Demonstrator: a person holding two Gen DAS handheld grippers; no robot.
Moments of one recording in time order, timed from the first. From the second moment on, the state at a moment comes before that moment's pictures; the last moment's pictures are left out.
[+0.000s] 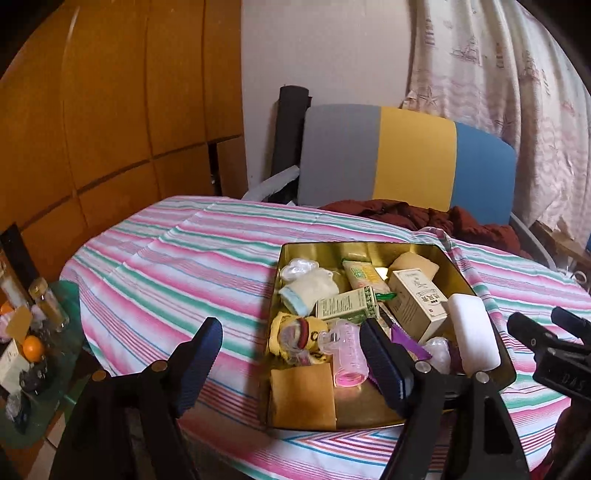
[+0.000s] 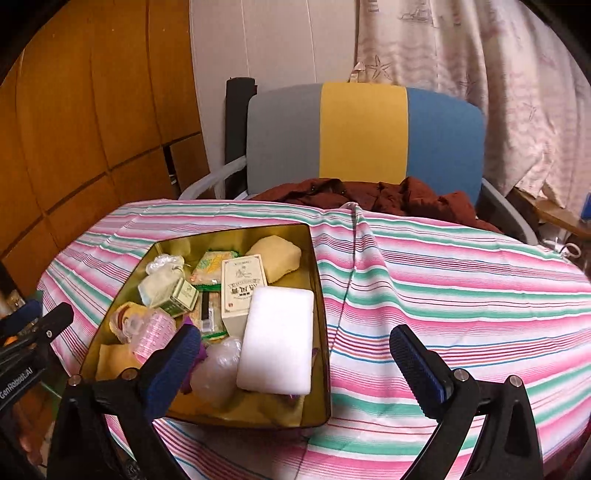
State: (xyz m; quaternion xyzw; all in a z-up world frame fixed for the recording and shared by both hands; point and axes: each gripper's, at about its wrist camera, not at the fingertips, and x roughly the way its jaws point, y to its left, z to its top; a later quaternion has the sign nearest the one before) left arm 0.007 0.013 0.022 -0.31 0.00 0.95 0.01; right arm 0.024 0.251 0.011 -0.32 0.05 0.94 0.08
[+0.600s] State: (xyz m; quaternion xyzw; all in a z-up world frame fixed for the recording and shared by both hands) left arm 0.005 0.021 0.013 -0.32 0.00 0.95 0.02; right arm 0.023 0.236 -0.001 -0.33 0.04 0.94 0.06
